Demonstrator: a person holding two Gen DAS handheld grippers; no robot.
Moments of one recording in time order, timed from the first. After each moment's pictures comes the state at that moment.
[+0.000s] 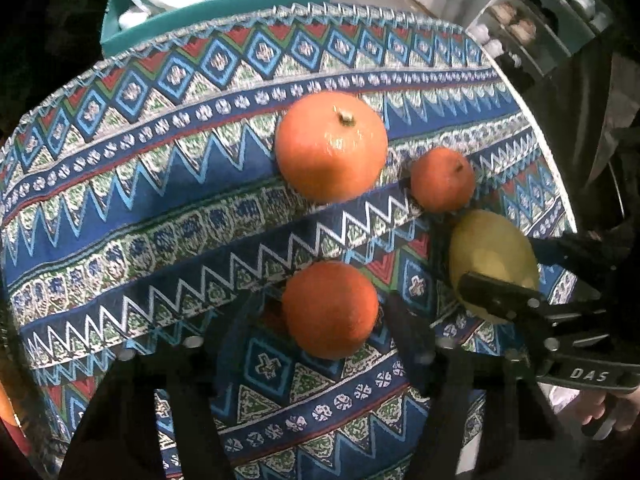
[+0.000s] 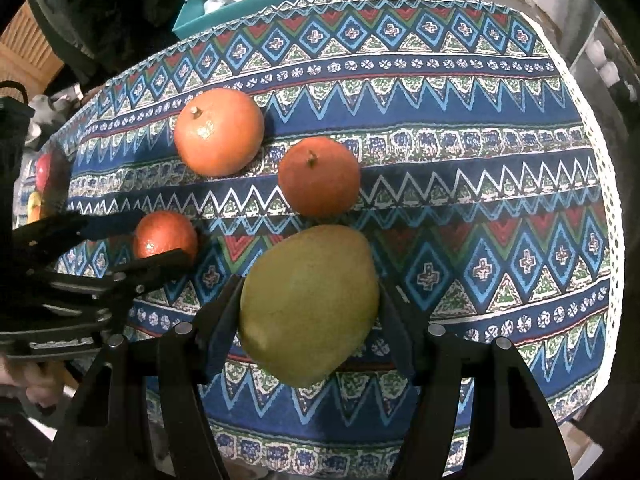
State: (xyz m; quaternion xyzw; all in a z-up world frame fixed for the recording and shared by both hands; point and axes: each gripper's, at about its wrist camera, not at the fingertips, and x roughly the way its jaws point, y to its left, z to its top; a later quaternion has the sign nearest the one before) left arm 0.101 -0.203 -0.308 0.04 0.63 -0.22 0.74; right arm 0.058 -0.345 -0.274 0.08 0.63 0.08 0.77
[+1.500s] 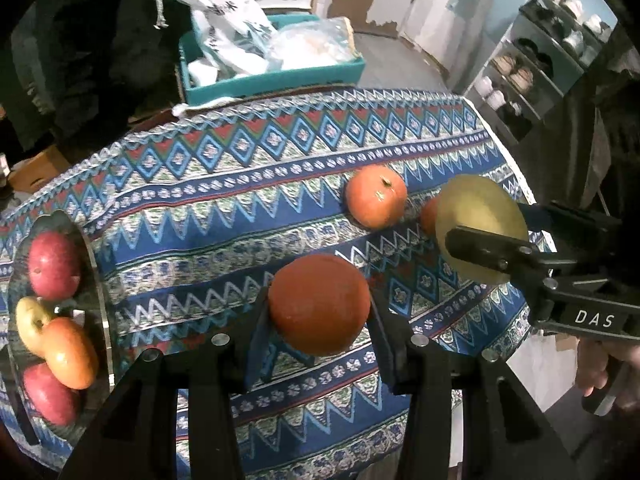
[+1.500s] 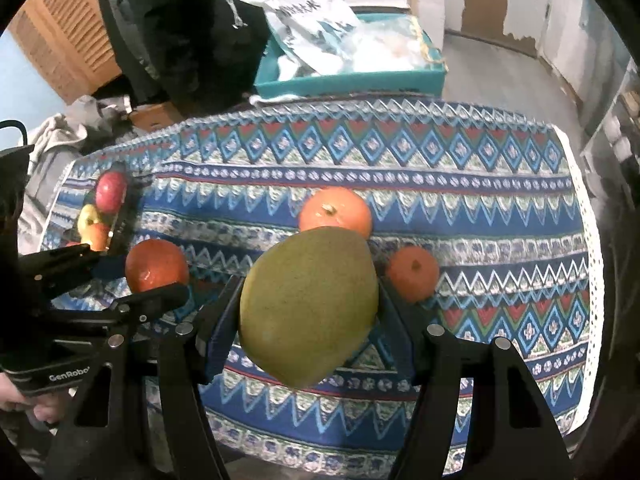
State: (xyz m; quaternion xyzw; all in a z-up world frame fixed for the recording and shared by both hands) left arm 0.071 -0.121 -0.216 0.02 0.55 -0.18 0.81; right arm 0.067 -0.275 -0.200 0.04 0.54 0.14 0.83
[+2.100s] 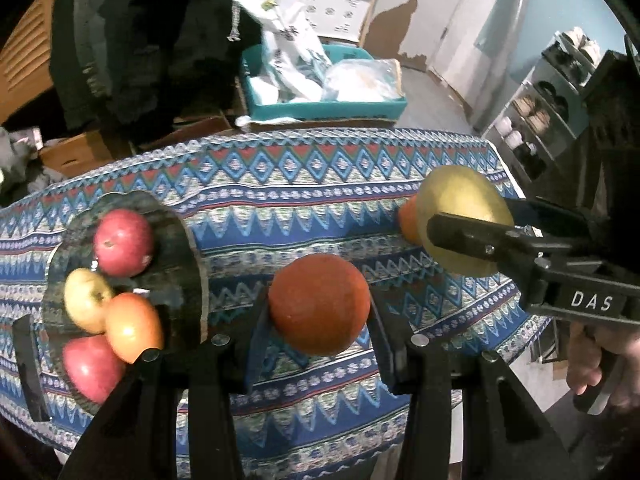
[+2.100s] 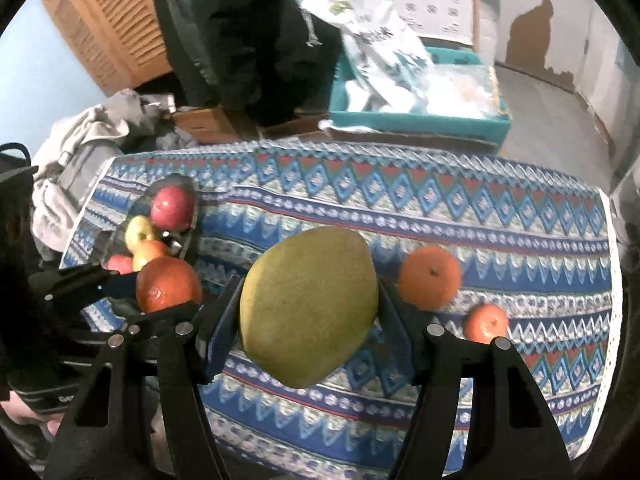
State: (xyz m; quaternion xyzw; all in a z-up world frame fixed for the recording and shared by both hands) left arm 0.056 -0.043 -0.186 -0.03 0.53 -0.14 0.84; right arm 0.086 -0.195 -0.168 0.02 0.51 0.20 0.83
